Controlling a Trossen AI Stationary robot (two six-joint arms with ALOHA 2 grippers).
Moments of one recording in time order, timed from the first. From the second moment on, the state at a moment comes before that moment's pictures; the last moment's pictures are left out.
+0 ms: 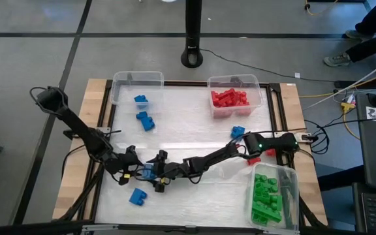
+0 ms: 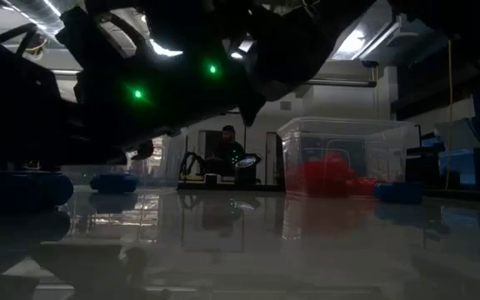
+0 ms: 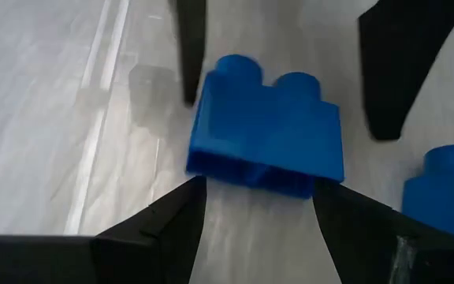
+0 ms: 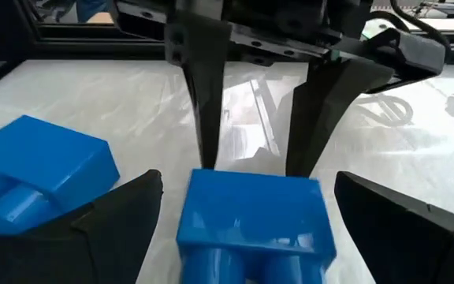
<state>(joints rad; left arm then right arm) -0.76 1.06 0.16 0.11 -0.40 -0.70 0.28 2.53 1.79 0.42 0.28 0.10</state>
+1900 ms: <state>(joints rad) -0.77 0.94 0.19 -0.12 -0.46 -0.73 0.17 2.35 1.87 0.02 0.31 -0.32</state>
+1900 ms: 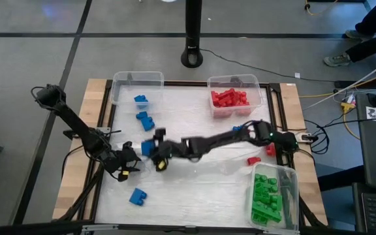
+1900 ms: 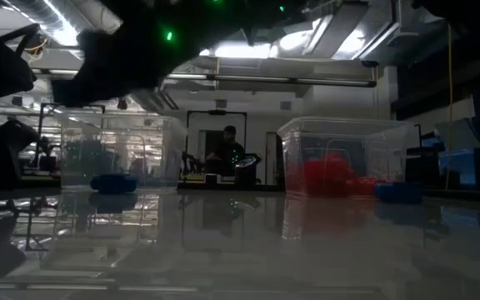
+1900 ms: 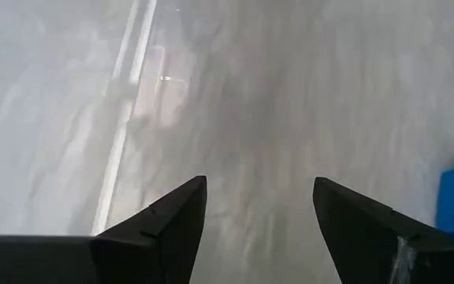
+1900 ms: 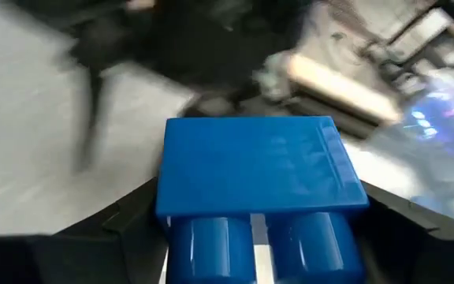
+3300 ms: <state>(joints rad) -0.54 0.89 0.22 -0.12 -0.75 -0.58 -0.29 2.19 1.99 -0.22 -0.05 -0.65</state>
